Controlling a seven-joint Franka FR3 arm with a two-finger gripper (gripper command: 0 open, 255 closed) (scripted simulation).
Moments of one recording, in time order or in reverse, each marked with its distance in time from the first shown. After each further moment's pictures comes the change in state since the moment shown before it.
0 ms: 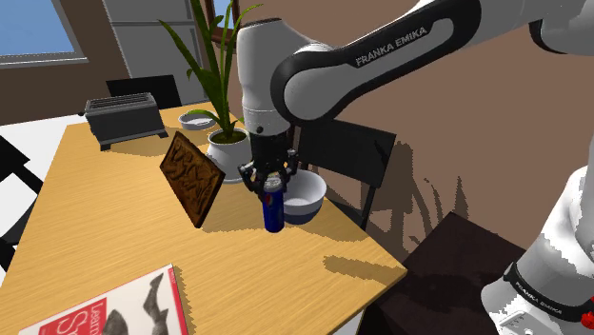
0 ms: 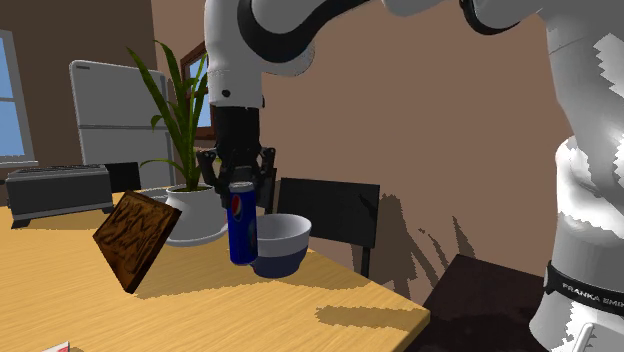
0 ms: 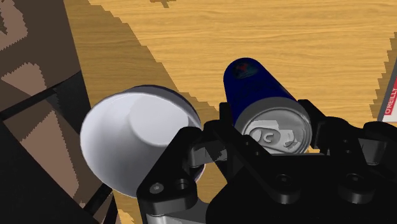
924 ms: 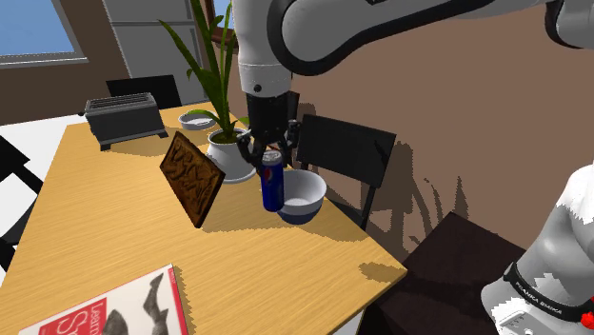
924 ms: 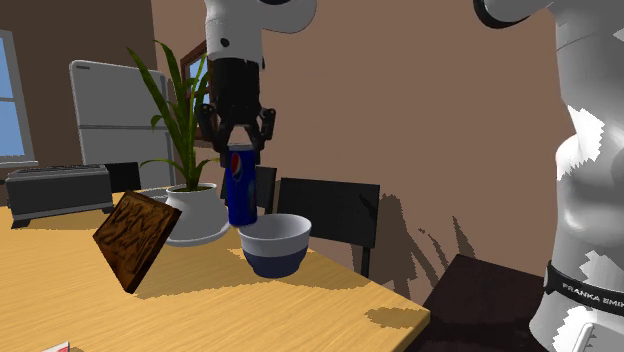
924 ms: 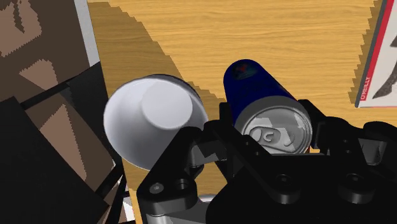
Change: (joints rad) arm -0.005 -0.051 0.008 0.124 0.030 -0.168 -0.021
